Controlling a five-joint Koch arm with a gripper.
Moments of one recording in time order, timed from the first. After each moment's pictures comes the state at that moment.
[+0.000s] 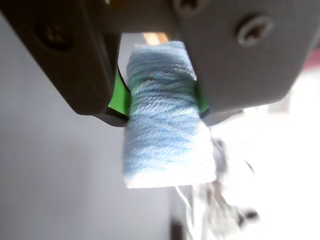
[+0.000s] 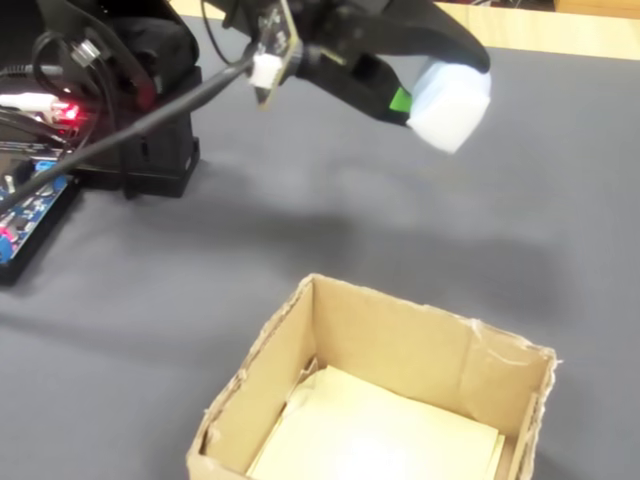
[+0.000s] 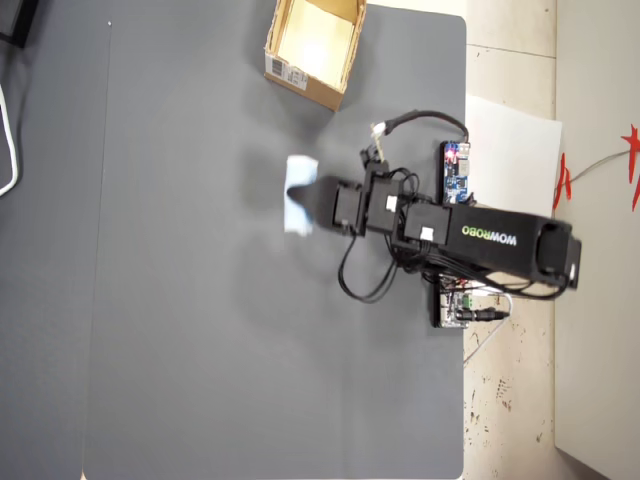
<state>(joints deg) 18.4 130.1 153.8 -8.3 91.9</state>
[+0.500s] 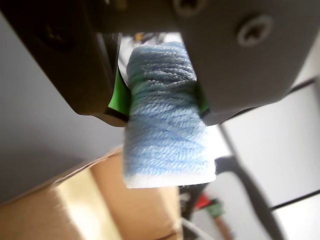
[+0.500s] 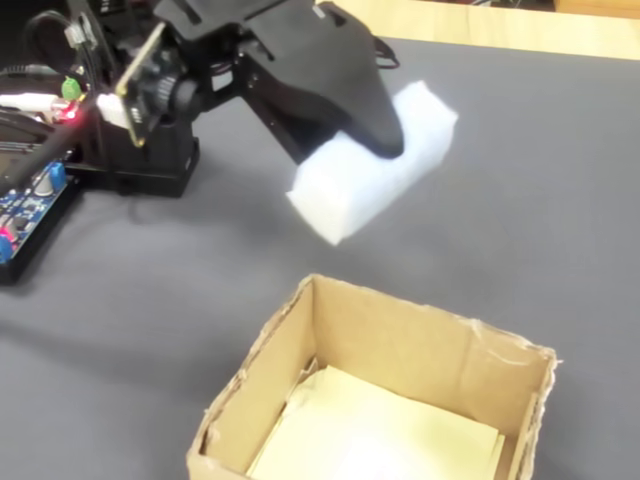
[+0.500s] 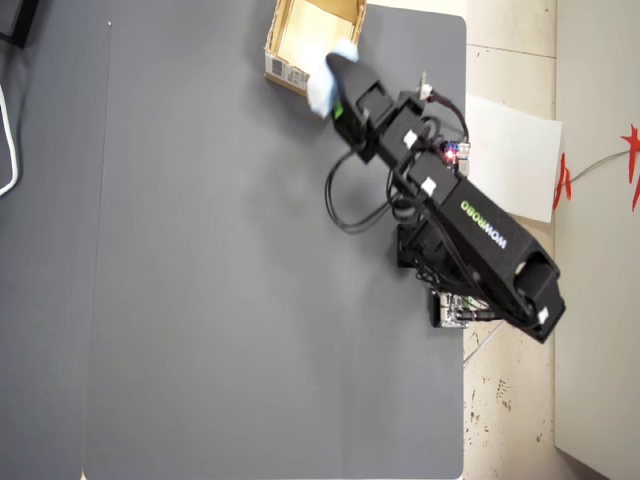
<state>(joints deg) 47.2 119.8 140.1 -0.4 75.8</state>
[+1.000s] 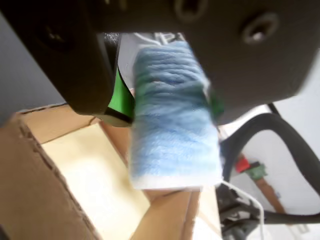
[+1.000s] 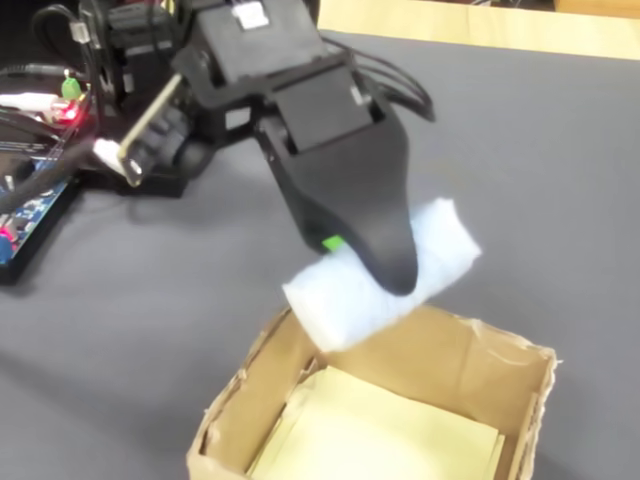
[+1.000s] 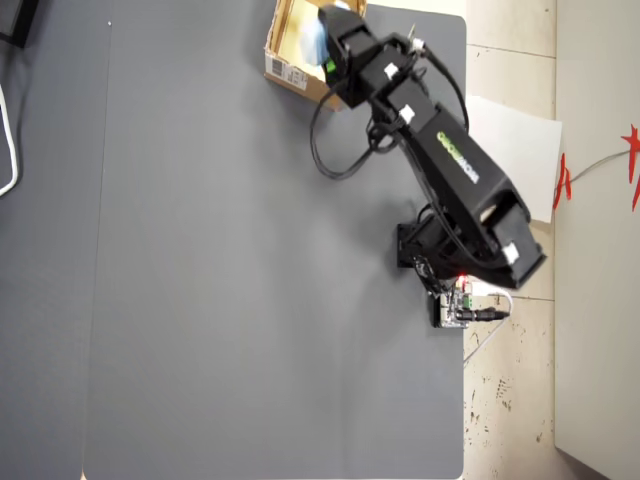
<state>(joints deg) 53.2 100.5 118.8 14.2 77.4</state>
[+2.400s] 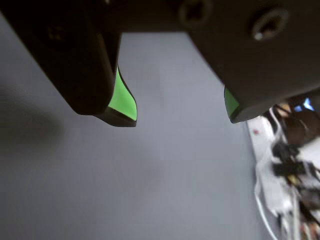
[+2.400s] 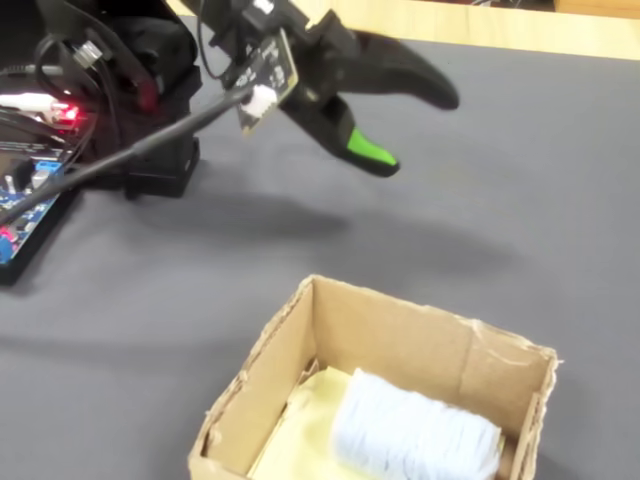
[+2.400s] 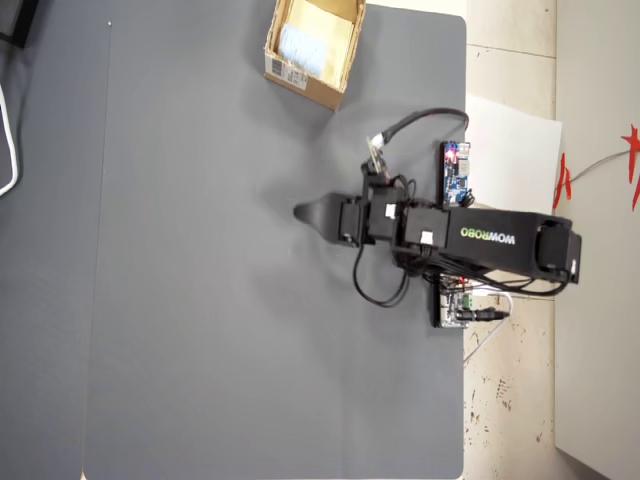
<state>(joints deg) 8.1 130.9 161.4 5.2 98.3</state>
